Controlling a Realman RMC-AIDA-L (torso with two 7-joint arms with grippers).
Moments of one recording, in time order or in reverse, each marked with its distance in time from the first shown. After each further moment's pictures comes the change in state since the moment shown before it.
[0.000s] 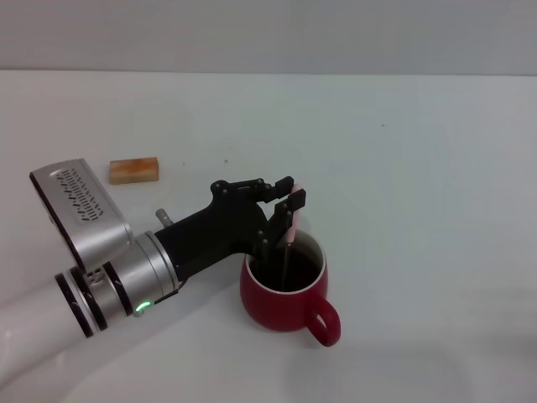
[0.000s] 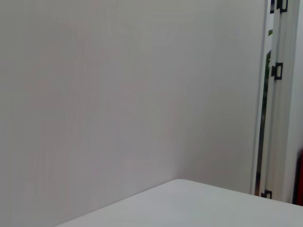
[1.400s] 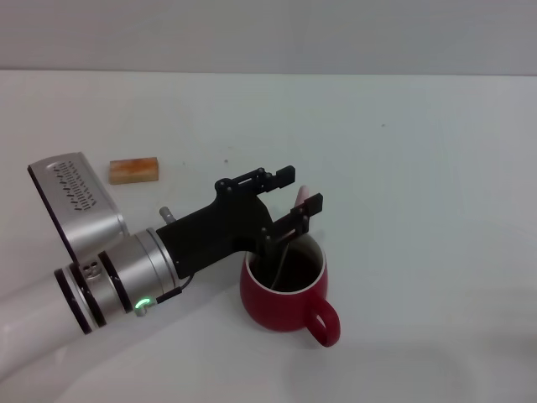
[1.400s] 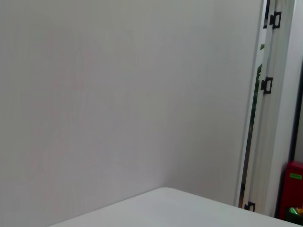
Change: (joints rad) left arm -0.009 0.011 0.009 0.009 0.008 0.030 -0.082; right arm 0.002 0.000 -0.002 0.002 0.000 0.005 0.000
